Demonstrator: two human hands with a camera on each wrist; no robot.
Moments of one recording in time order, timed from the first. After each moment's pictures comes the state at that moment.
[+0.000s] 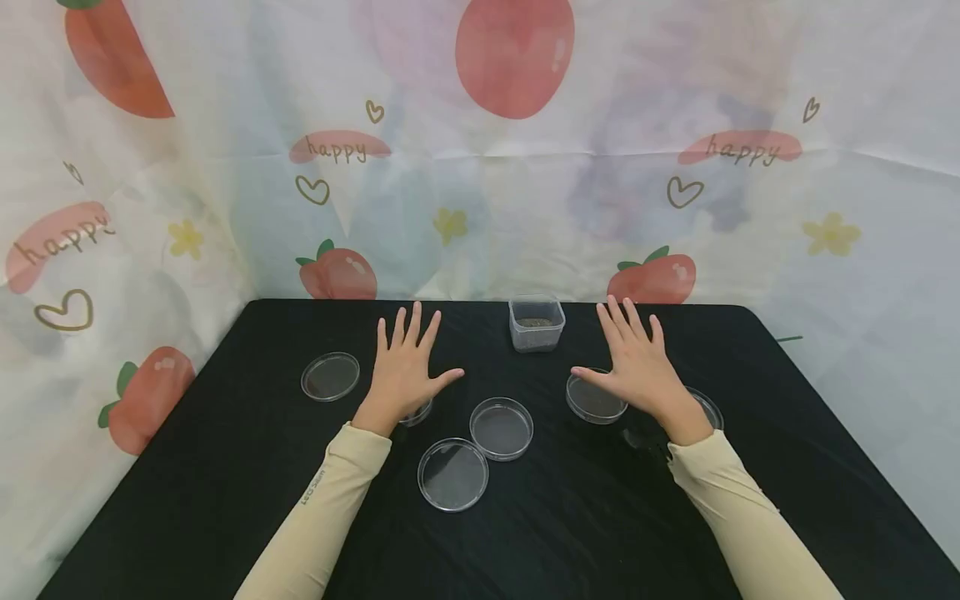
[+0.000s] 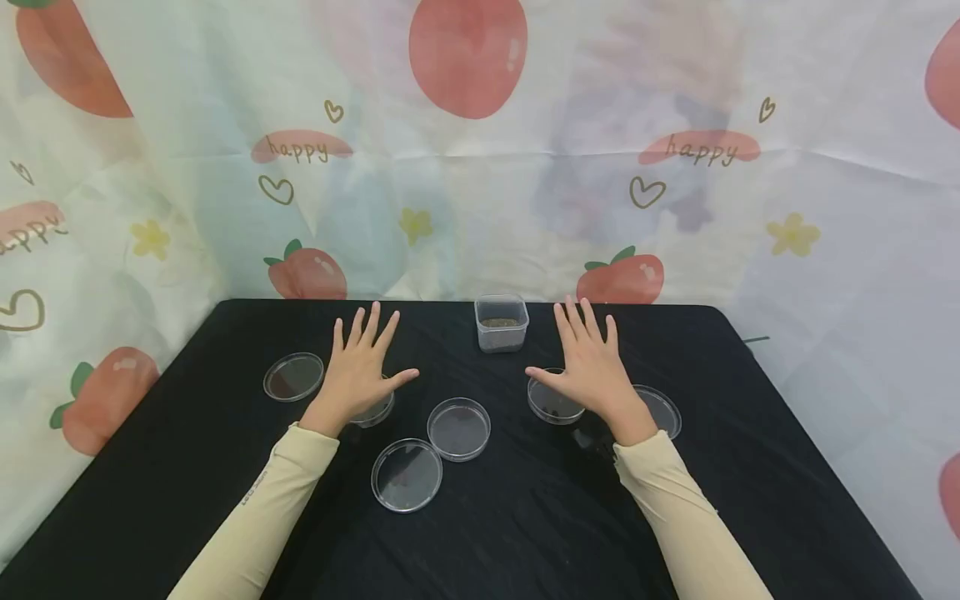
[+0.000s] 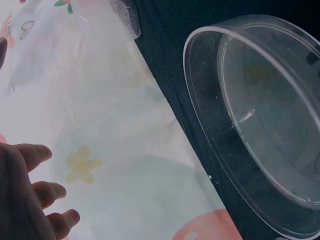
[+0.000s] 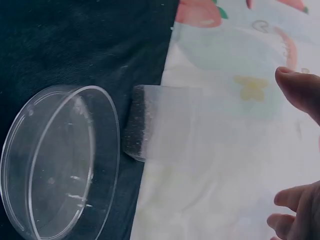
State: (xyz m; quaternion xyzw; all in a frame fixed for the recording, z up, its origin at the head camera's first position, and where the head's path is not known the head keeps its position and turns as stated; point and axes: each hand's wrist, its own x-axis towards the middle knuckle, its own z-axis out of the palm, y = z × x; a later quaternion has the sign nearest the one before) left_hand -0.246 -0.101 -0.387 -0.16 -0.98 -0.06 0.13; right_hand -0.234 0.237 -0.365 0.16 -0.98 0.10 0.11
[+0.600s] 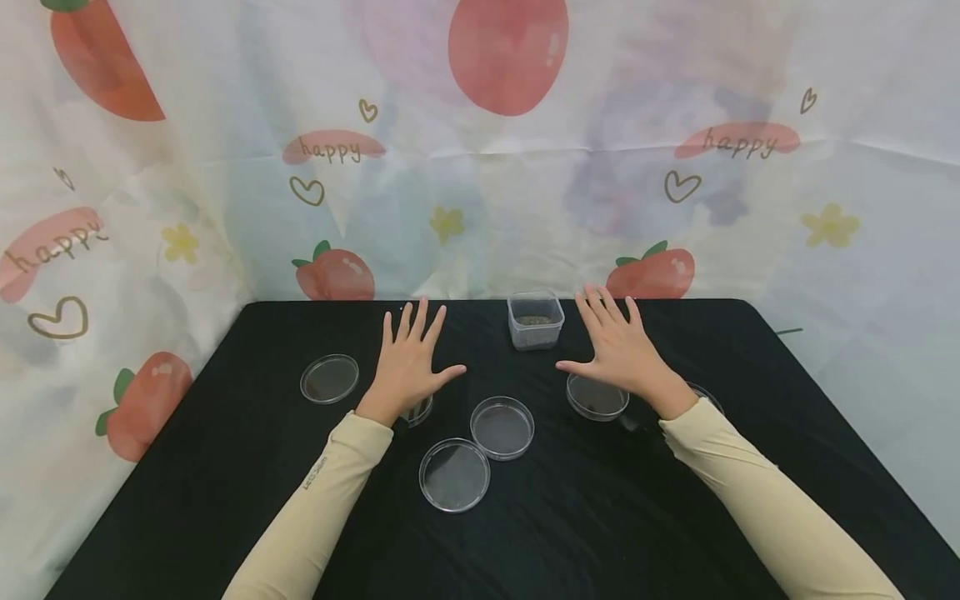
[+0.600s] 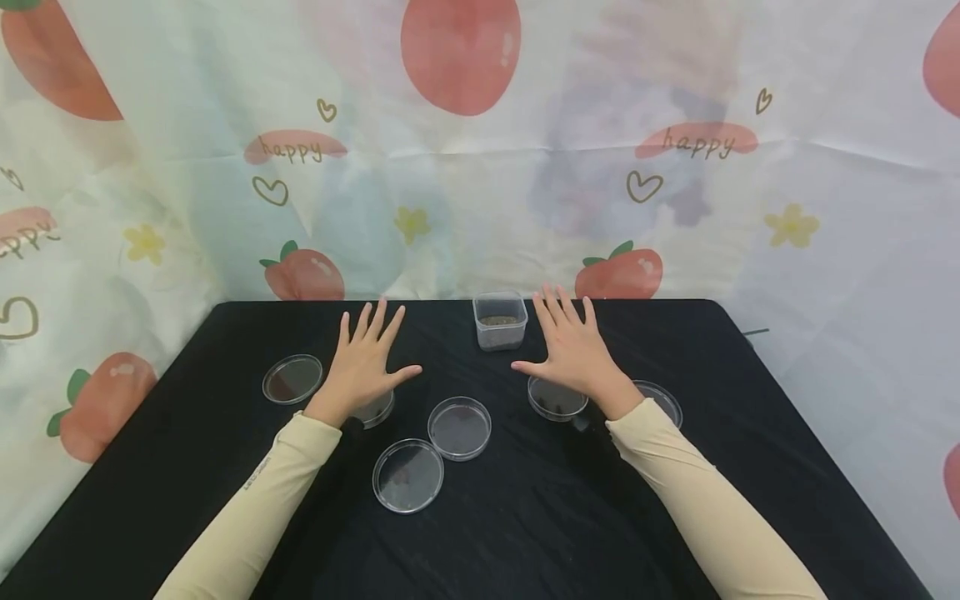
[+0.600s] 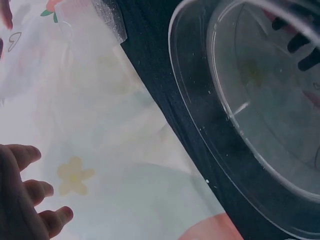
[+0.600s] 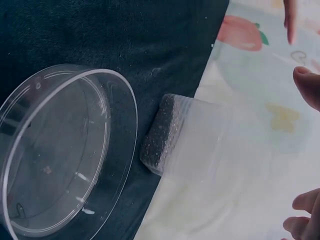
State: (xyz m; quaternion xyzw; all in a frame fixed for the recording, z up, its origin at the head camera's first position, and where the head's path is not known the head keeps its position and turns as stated) left_hand -0.260 -0.098 -0.387 -0.18 -0.98 -0.05 0.12; right_hand -0.256 0.226 -0.361 0.21 -0.97 0.03 0.11
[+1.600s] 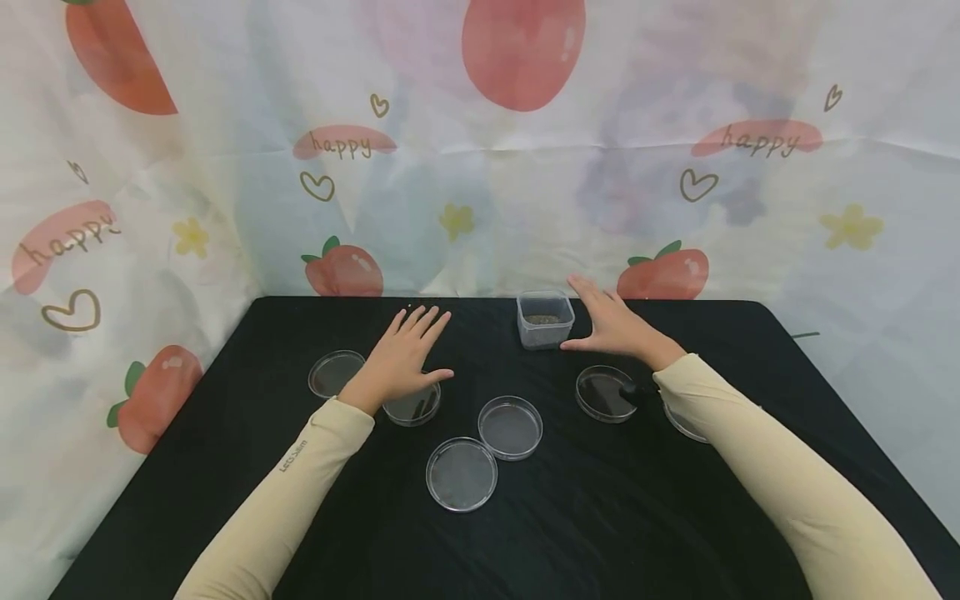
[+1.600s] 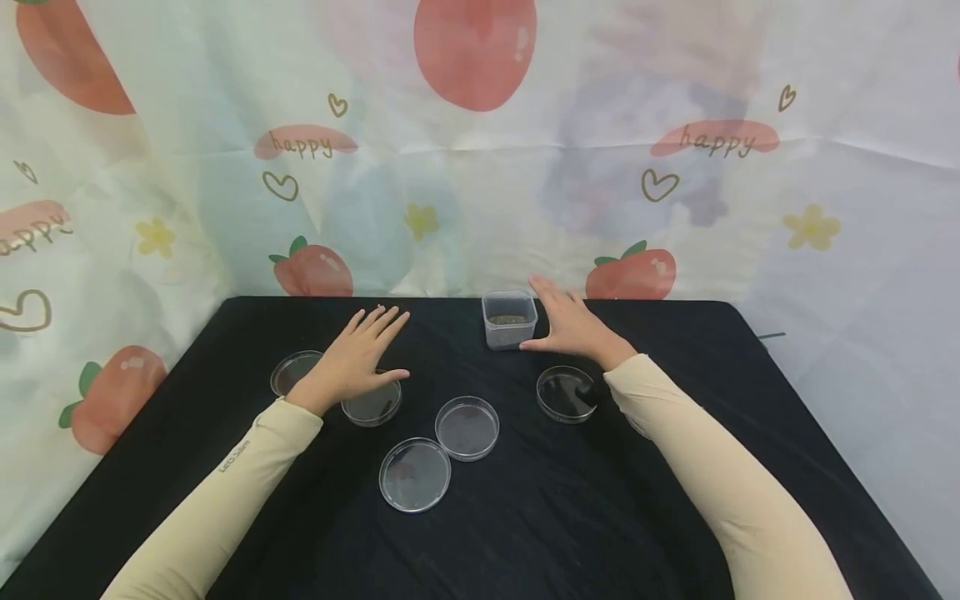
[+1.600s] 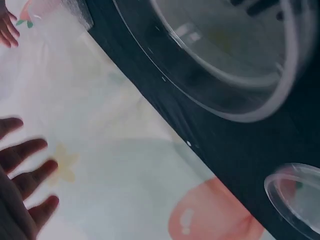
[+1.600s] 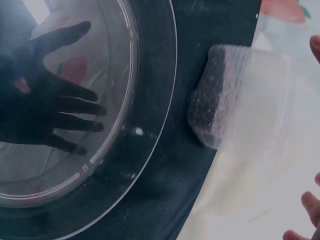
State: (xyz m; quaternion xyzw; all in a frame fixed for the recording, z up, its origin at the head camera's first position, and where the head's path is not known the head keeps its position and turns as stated) left_hand -0.269 -0.129 -0.376 -0.29 -0.95 0.00 0.09; right_hand -0.327 0.232 -0.372 0.28 -0.95 0.15 0.03
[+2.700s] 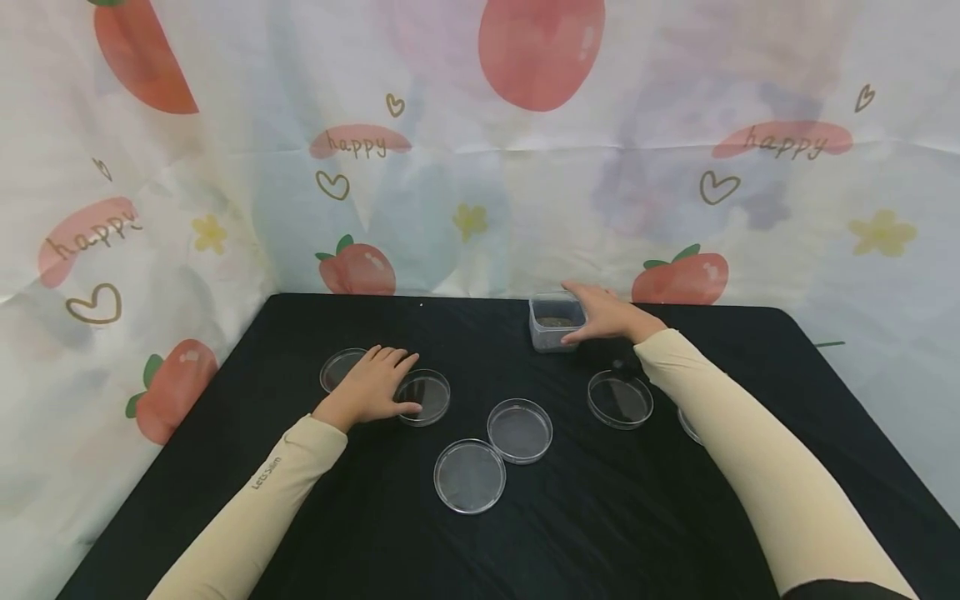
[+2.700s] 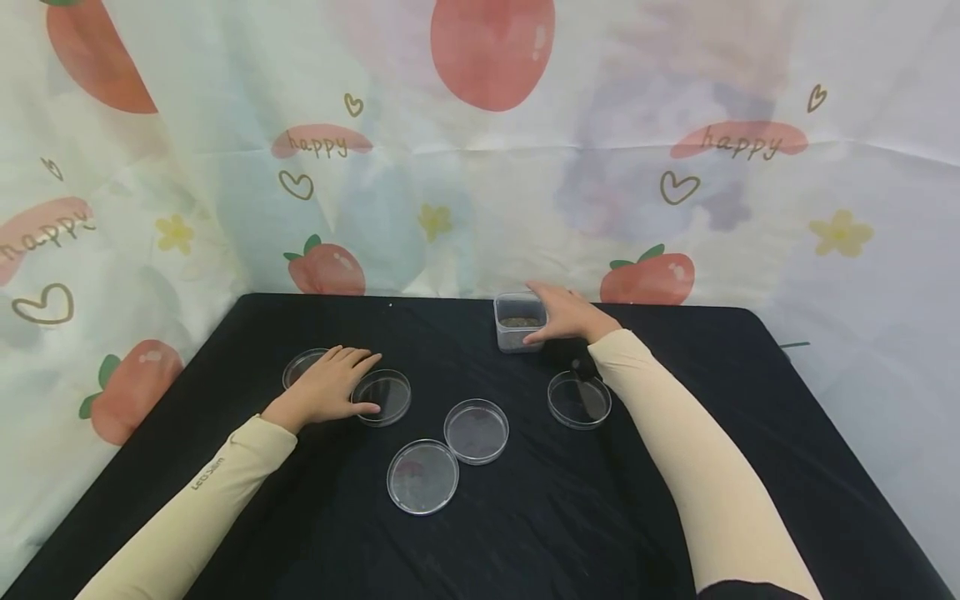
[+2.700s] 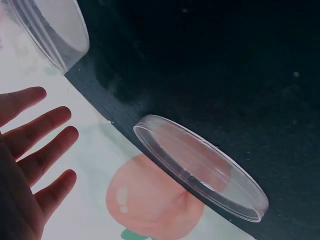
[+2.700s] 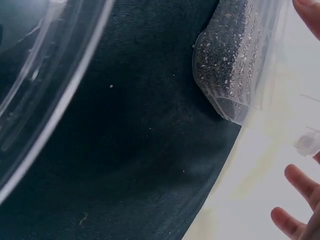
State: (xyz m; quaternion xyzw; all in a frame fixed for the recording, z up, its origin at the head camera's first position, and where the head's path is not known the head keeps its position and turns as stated) left_hand -0.257 -0.184 -0.410 -0.28 -0.96 0.01 0.02; right_hand -0.384 0.219 -0.387 0.29 -0.95 0.14 -0.05
